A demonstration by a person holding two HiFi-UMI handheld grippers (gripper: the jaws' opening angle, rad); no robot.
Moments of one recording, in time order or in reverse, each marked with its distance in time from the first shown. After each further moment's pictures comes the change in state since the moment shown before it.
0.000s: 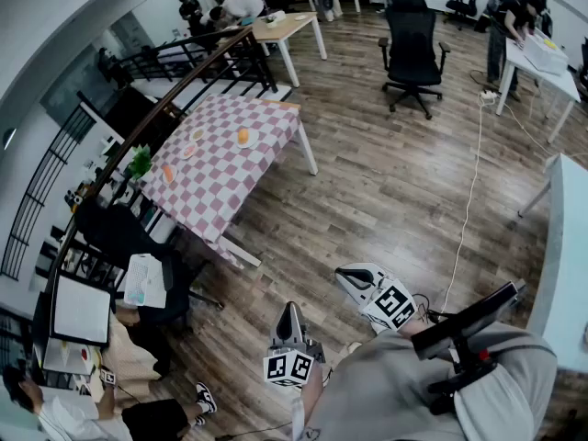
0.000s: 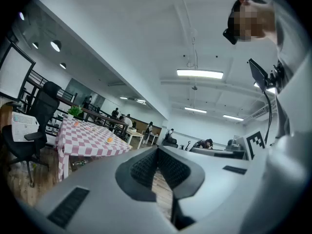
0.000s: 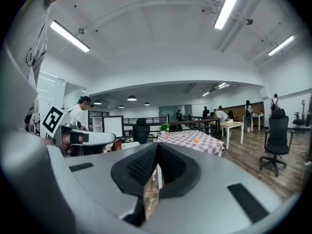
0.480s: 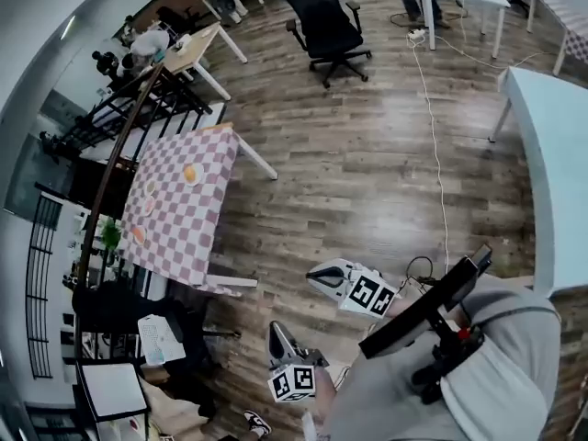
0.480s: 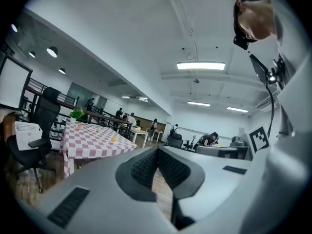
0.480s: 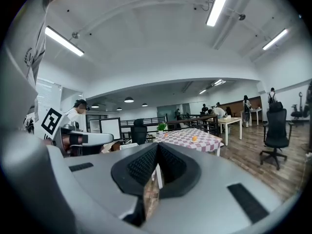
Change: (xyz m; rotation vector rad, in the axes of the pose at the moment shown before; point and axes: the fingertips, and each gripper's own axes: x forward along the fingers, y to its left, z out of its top) left arm 0.029 0.005 -0.009 0.026 -0.032 0.154; right arm 0.022 -0.043 0.002 0.006 0.018 0.108
